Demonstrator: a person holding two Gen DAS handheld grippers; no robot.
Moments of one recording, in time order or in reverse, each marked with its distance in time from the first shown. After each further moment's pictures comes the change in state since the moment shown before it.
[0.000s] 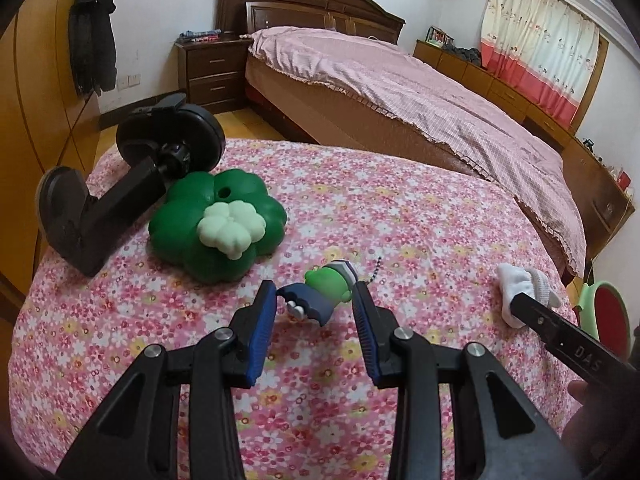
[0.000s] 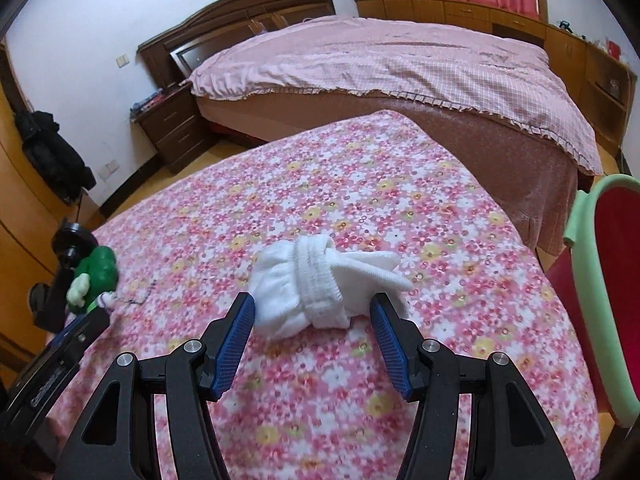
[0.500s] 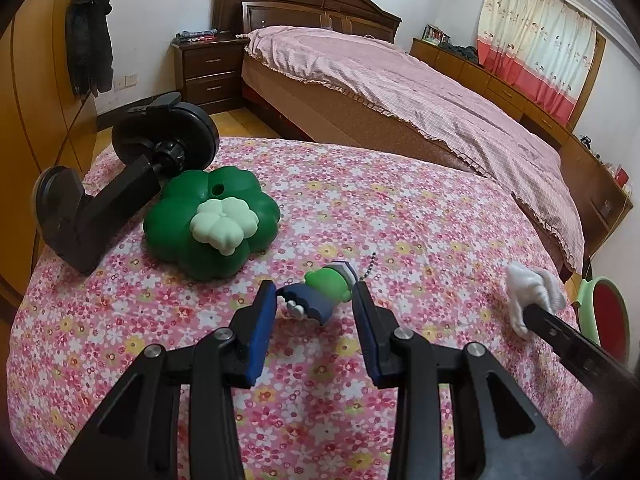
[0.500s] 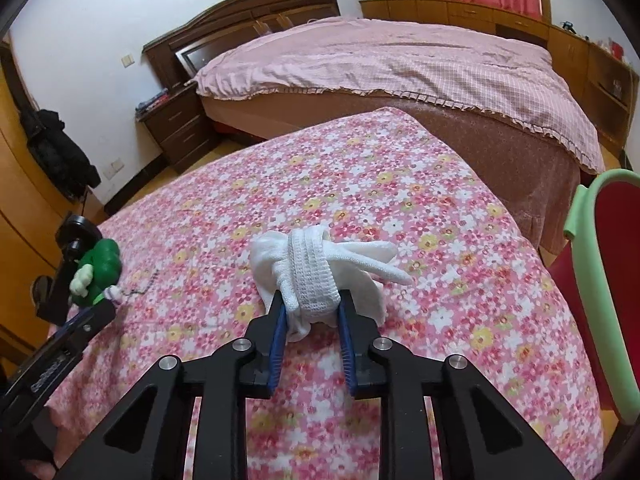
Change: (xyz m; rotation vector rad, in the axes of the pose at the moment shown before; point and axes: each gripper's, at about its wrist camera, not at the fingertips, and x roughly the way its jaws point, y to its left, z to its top) left arm 0.000 -0.004 -0.002 0.011 0.000 -0.003; right arm -0.020 -0.005 -0.014 -0.001 -0.020 0.039
